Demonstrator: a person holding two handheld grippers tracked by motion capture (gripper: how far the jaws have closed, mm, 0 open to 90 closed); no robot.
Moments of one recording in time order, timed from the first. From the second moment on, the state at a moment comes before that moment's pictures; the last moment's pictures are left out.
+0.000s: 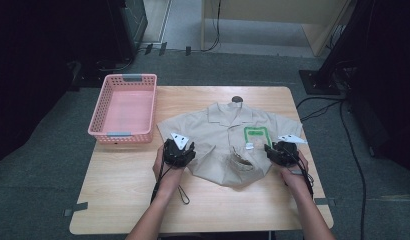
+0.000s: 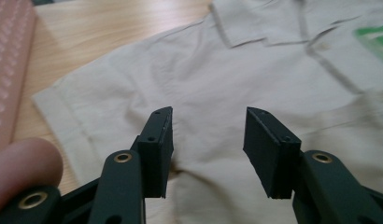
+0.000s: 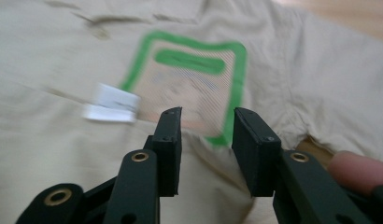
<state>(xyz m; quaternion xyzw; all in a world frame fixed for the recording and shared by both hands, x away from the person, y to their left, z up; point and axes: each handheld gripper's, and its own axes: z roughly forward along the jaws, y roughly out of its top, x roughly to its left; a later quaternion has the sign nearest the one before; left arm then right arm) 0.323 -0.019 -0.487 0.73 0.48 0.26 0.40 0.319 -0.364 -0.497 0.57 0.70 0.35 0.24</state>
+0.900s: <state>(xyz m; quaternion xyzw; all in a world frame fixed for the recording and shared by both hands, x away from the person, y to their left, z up) 0.284 -0.044 -0.482 0.80 0.39 0.21 0.42 0.337 -0.280 -0.477 0.51 0.78 0.33 0.17</state>
